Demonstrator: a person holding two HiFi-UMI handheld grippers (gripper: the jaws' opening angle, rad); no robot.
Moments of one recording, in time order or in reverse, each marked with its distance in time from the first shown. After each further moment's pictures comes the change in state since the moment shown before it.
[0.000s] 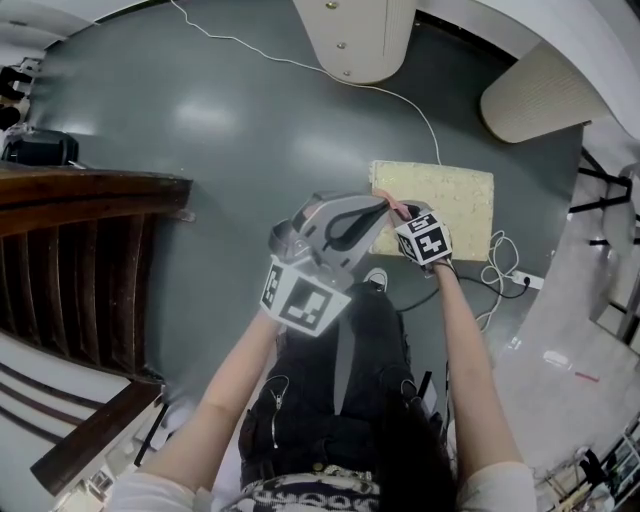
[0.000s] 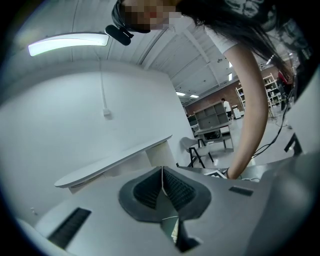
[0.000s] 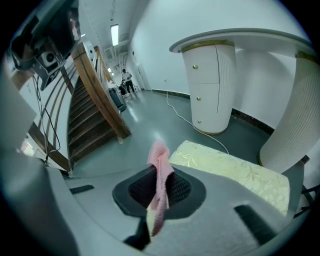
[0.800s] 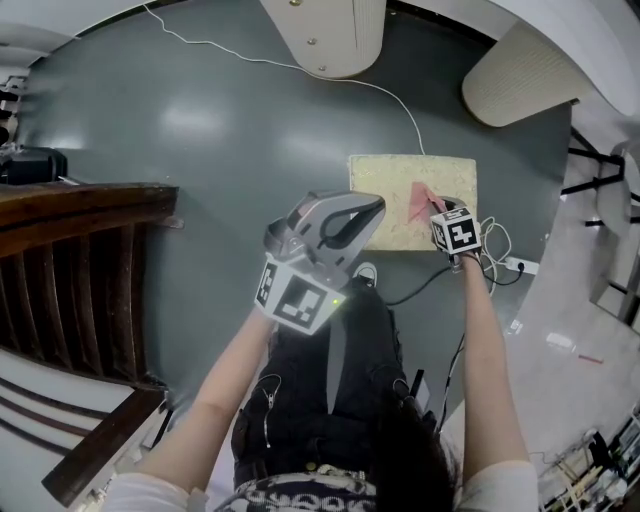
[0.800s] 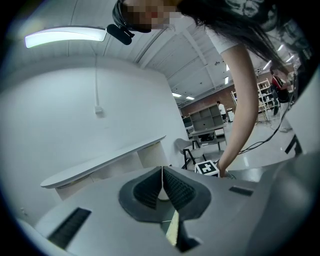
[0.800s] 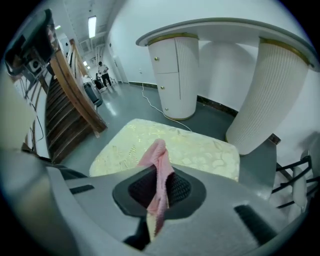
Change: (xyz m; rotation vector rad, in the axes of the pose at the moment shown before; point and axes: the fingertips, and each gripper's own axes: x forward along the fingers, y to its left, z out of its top) left arm 0.039 -0.026 0.007 -0.013 -0.011 -0.070; right arm -0.062 -0.125 -0.084 0.130 0.104 -0.207
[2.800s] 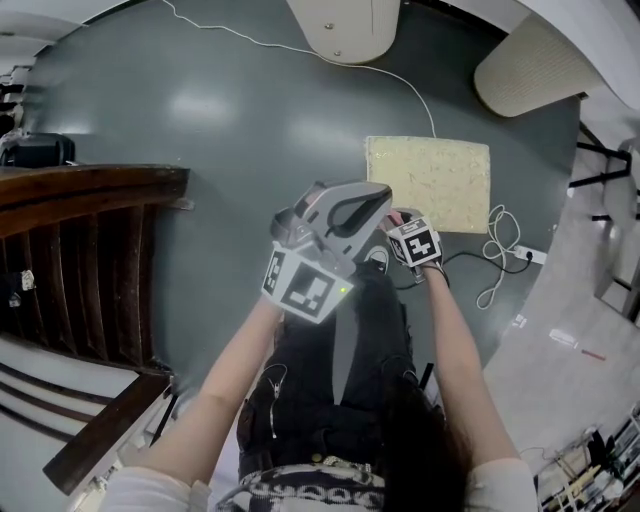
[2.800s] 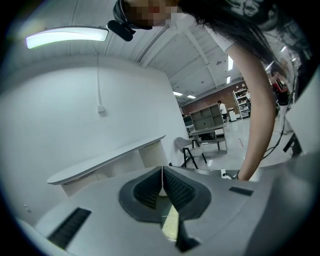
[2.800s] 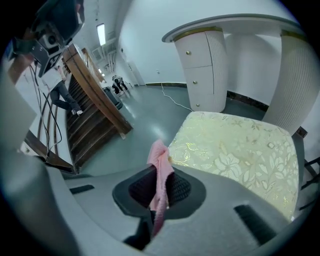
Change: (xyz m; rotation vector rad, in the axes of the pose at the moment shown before) left arm -0.038 -0.009 0.002 -0.015 0.028 0.007; right arm 0.021 0.180 -0.009 -0.008 -0.013 0.221
